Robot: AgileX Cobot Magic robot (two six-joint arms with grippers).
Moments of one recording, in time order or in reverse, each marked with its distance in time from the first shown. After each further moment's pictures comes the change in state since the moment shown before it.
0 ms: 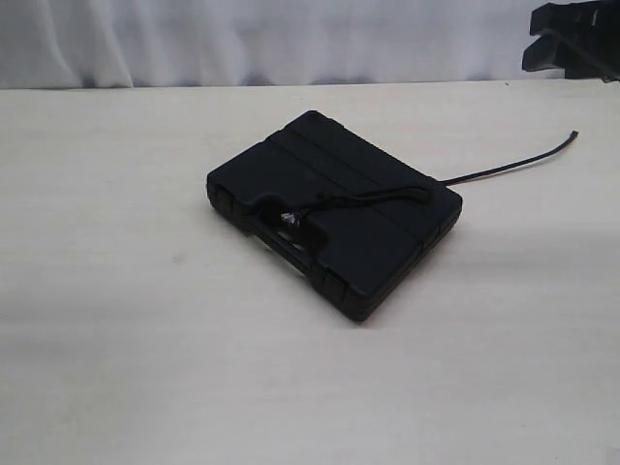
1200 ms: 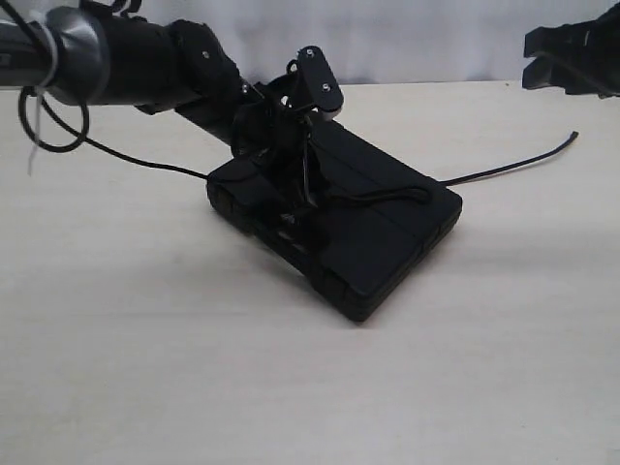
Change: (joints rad) left arm -0.437 0.929 -0.602 -2.178 0.090 2.532; right arm 0.008 0.032 0.020 -0.089 -0.038 0.045
